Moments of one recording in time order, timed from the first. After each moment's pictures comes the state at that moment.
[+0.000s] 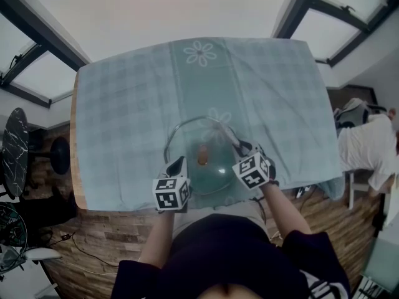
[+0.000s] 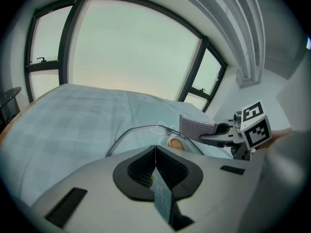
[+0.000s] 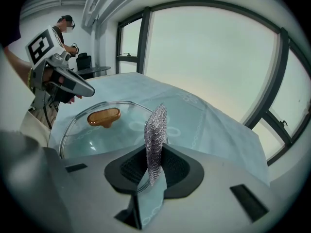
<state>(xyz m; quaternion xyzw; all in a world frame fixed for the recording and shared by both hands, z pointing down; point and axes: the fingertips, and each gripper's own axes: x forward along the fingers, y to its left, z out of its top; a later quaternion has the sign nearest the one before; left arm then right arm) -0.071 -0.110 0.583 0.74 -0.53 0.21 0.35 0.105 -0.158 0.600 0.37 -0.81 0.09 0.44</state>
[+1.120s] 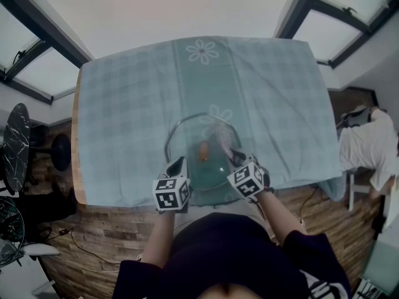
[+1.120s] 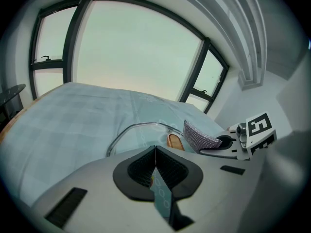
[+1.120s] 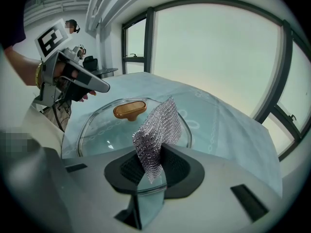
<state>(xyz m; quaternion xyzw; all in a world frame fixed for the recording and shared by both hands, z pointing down) -0.074 -0.090 0.584 0.74 -0.54 0.20 0.35 0.084 -0.104 0.618 0.33 -0.83 0.11 0.44</state>
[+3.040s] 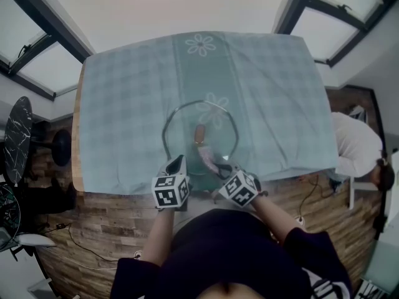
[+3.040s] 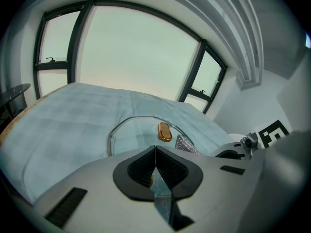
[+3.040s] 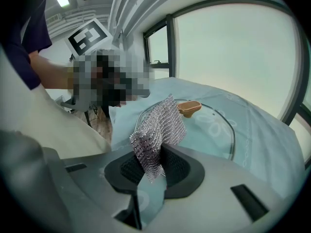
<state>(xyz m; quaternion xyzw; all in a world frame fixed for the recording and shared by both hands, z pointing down) -0.063 -0.033 0.580 0.73 -0.55 0.20 0.35 0.038 0.011 0.612 0.21 -0.88 0.12 0.40</state>
